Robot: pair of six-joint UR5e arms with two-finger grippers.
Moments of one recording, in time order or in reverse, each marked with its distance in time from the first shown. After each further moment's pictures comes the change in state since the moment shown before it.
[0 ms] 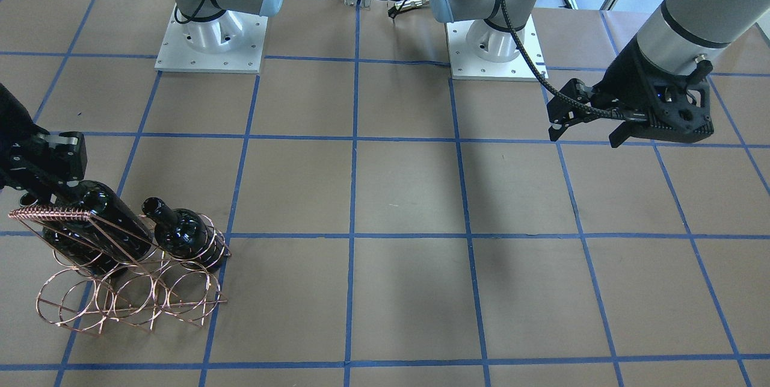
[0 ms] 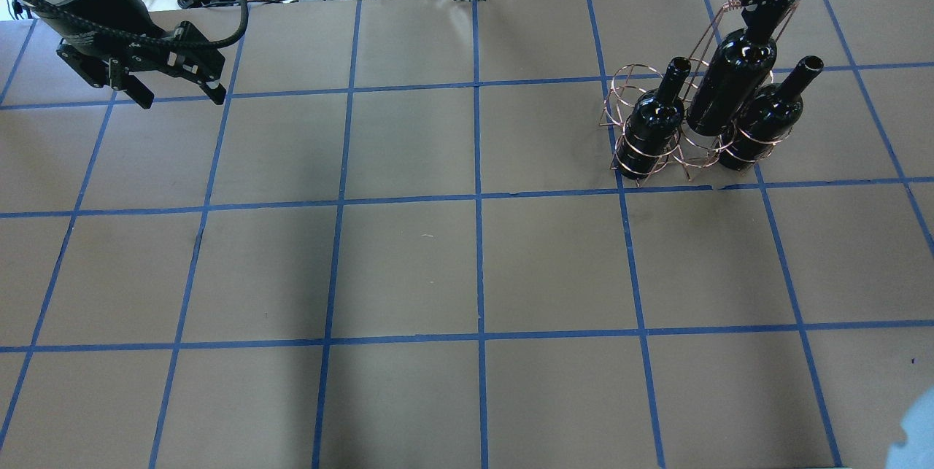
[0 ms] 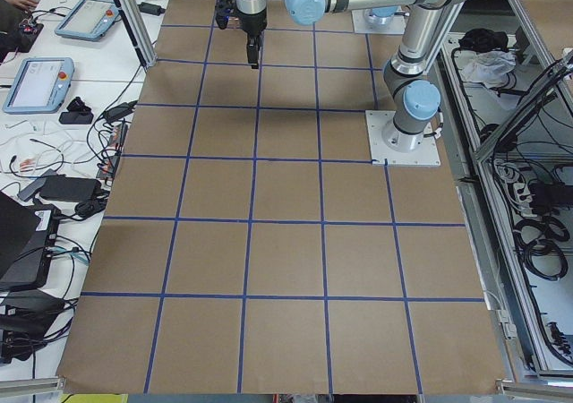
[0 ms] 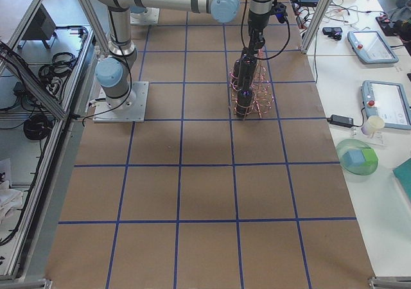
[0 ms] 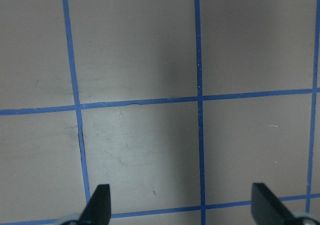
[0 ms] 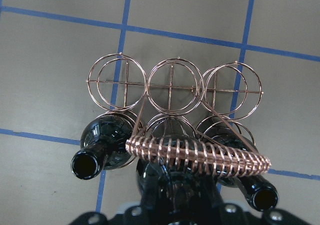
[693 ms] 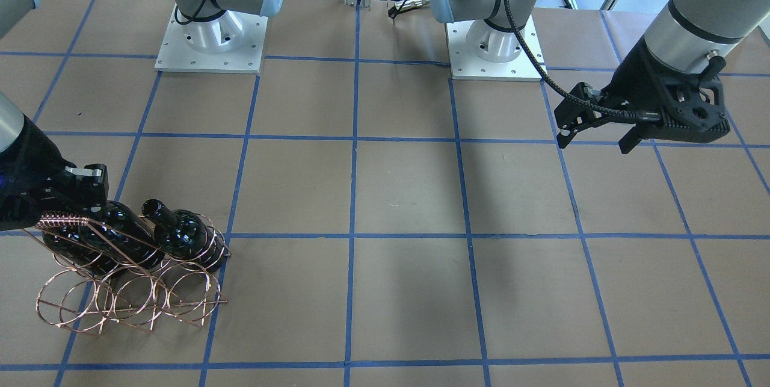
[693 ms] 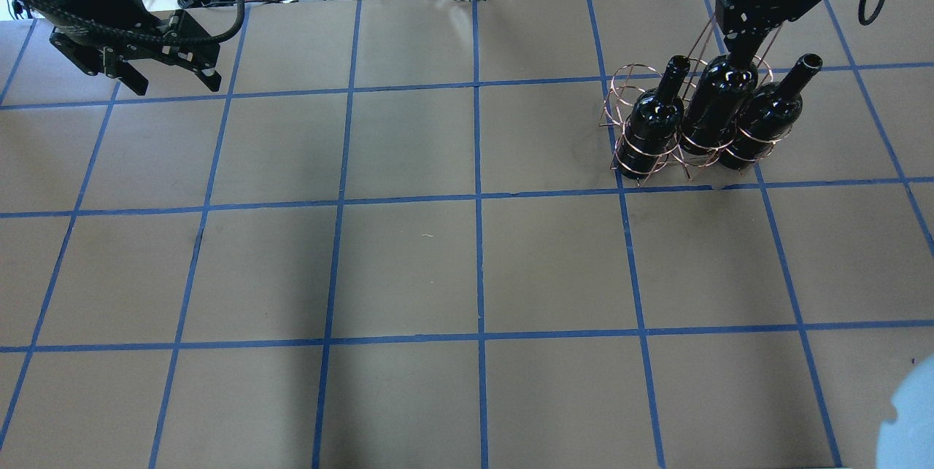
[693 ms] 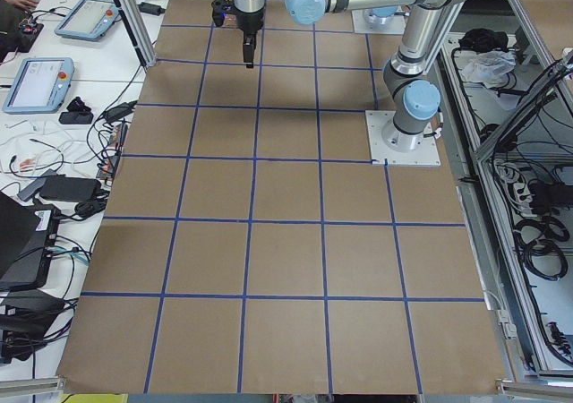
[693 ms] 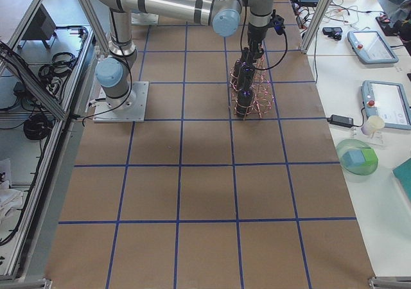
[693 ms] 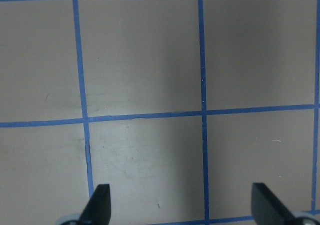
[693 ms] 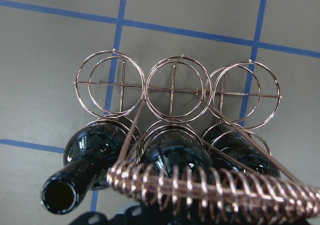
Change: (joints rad) left arm 0.002 0.006 0.002 0.045 0.003 -0.012; right arm 0.000 0.030 0.110 -0.136 0.003 -0.005
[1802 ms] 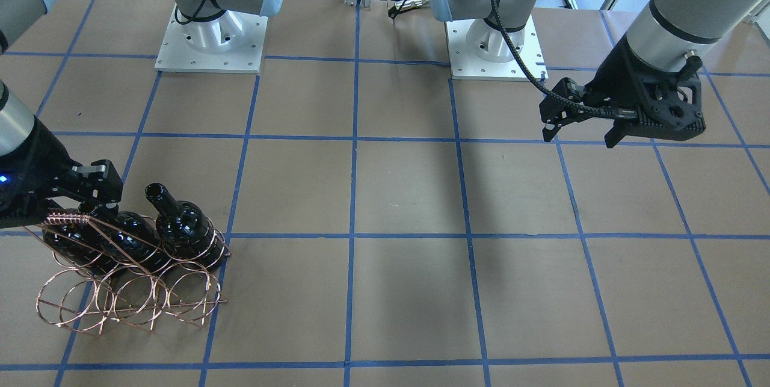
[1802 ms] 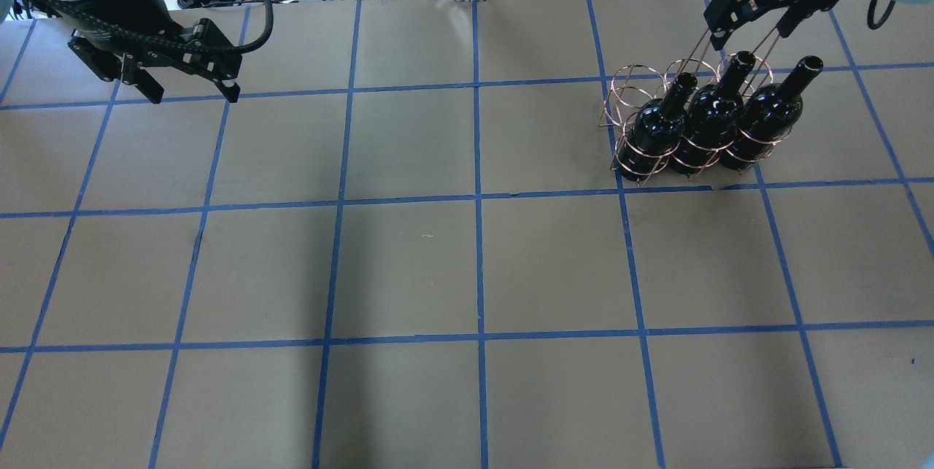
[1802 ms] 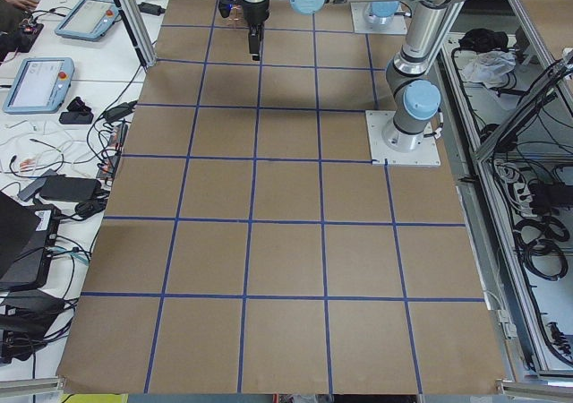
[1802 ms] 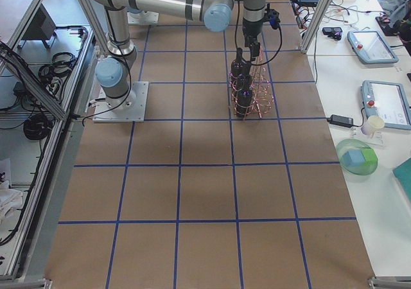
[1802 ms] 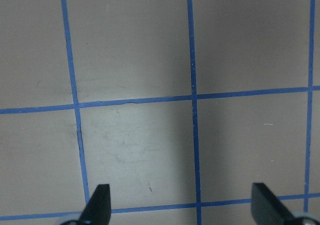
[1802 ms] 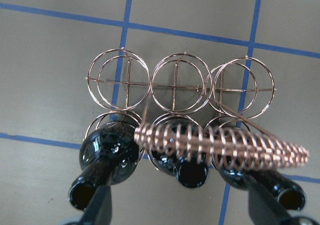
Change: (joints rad) left arm -0.089 0.018 0.010 -0.051 0.046 -0.087; right arm 0.005 -0.116 0.027 0.041 0.005 0.013
